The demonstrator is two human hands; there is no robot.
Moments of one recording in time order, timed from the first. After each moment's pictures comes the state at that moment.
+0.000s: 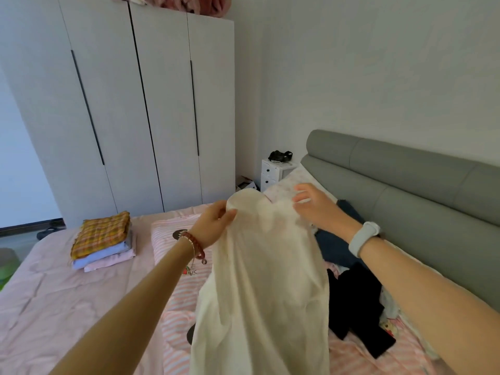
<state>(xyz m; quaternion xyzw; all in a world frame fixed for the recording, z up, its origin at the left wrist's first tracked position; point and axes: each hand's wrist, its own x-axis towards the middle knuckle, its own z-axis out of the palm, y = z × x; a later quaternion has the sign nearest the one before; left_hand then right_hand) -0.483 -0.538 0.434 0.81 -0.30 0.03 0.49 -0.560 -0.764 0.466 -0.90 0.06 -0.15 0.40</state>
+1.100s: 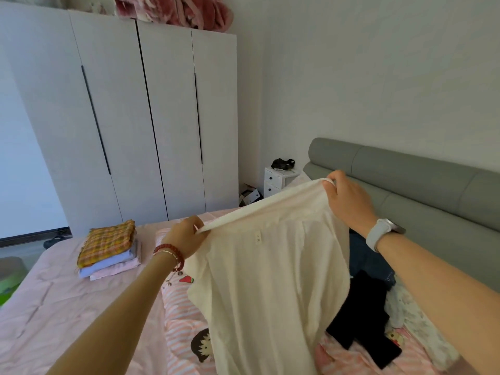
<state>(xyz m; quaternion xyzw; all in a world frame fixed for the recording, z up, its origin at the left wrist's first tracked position) -0.469 -0.489 0.431 0.93 -0.17 0.09 0.30 -0.580 -0.792 0.496 -0.92 0.11 -0.35 0.15</state>
